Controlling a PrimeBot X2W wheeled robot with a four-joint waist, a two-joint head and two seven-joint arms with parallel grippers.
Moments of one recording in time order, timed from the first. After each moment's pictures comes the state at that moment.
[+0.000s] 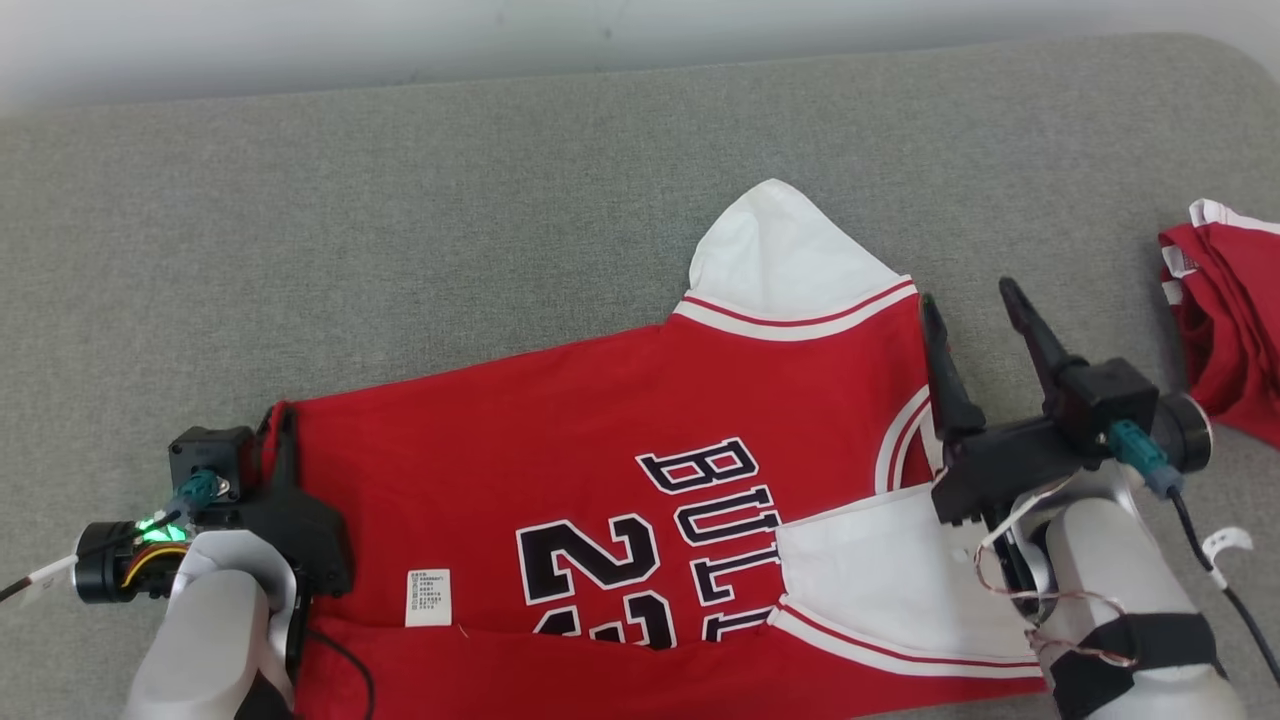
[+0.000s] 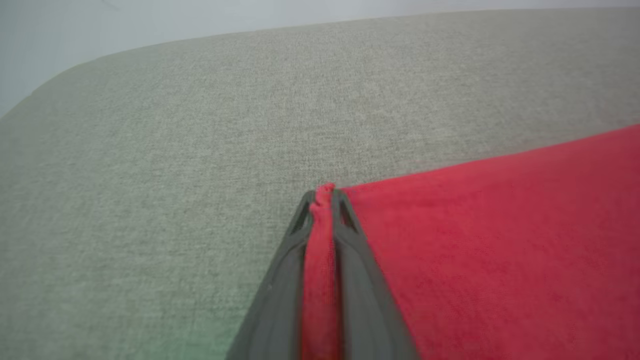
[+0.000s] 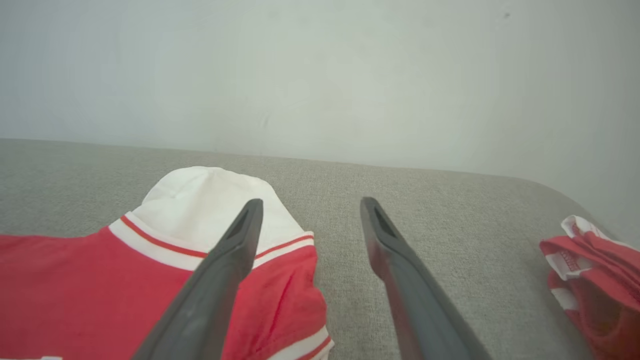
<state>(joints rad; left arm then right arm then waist) -0.69 0.16 -0.02 1.07 -0.11 -0.06 -0.25 -0.49 -0.17 0.04 0.51 0.06 0.13 -0.26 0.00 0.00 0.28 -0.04</state>
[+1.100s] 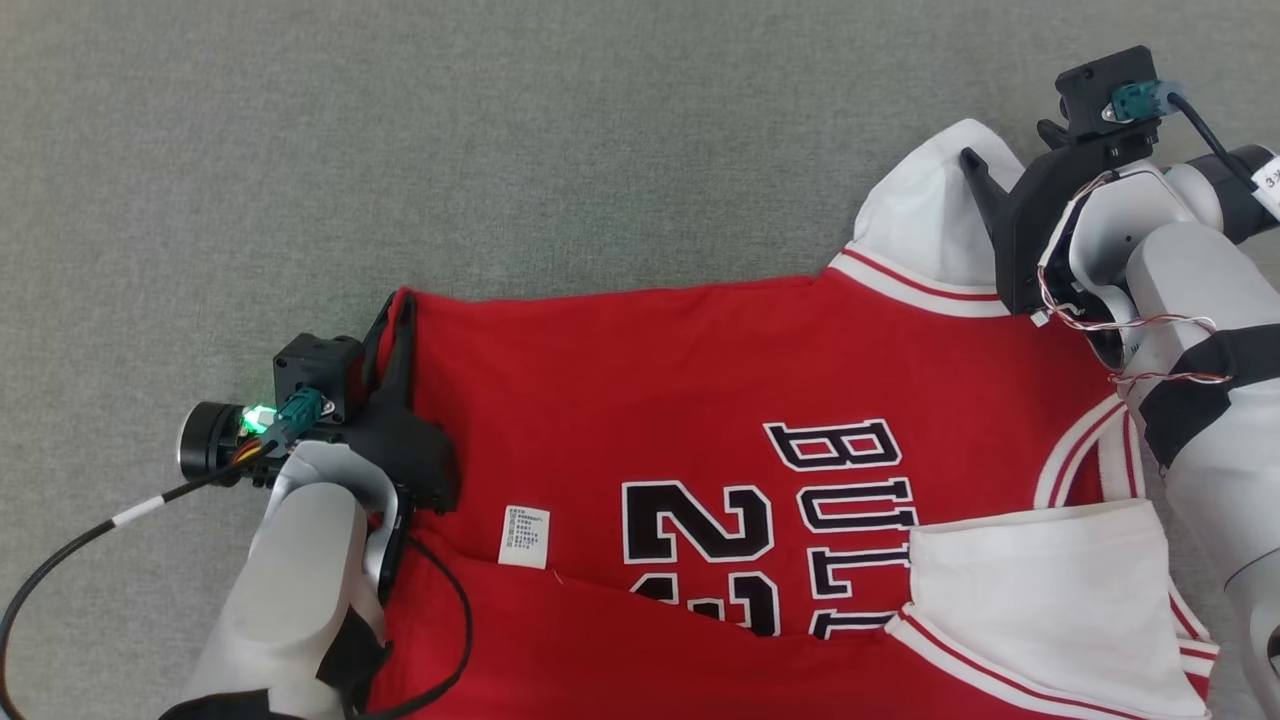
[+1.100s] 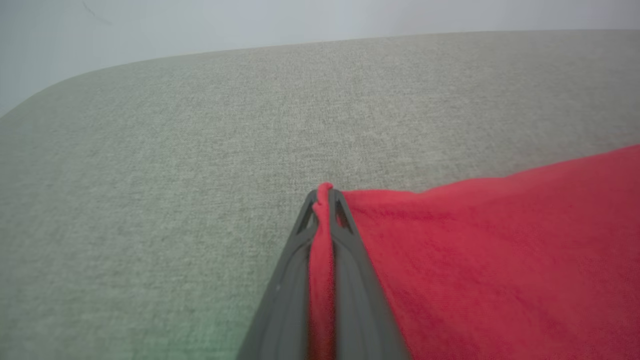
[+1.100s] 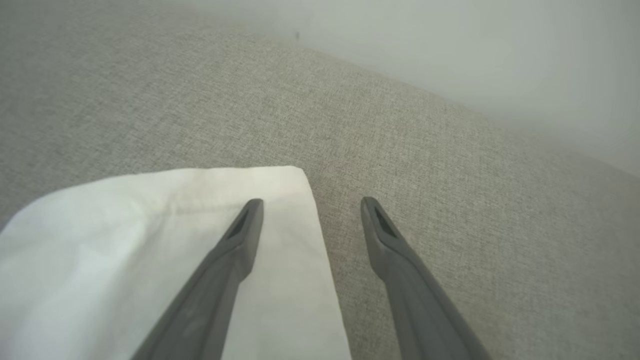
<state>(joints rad) -0.75 0.06 -0.13 0.91 -0.12 -0.09 -0.26 -1.08 -0.39 0.46 0.92 0.32 0.13 0.25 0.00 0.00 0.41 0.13</state>
